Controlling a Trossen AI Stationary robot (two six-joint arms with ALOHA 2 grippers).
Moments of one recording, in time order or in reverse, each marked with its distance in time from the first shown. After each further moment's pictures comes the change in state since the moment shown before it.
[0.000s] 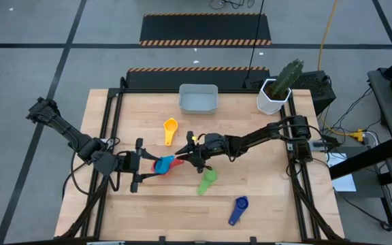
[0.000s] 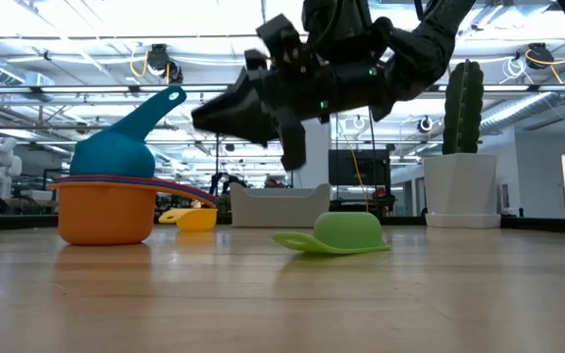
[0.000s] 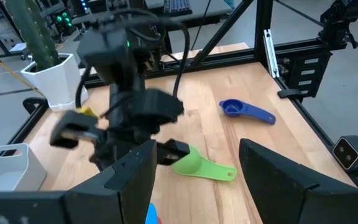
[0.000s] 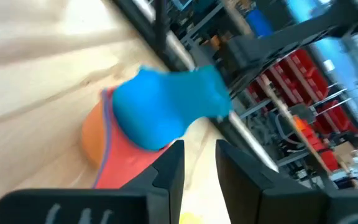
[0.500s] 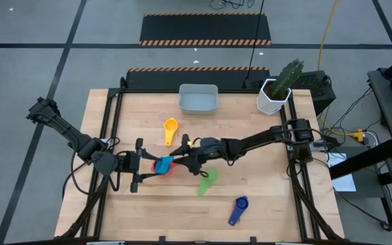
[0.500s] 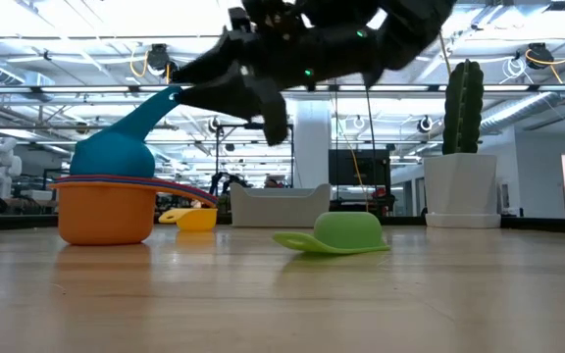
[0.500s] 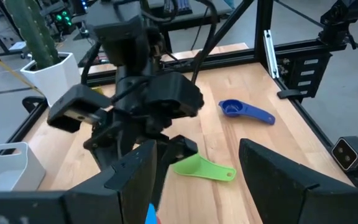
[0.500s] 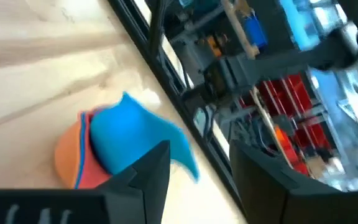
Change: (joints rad) left arm 0.000 0.000 0.000 0.000 0.000 -0.009; right arm 0.044 -0.015 0.127 -0.149 0.076 -0.123
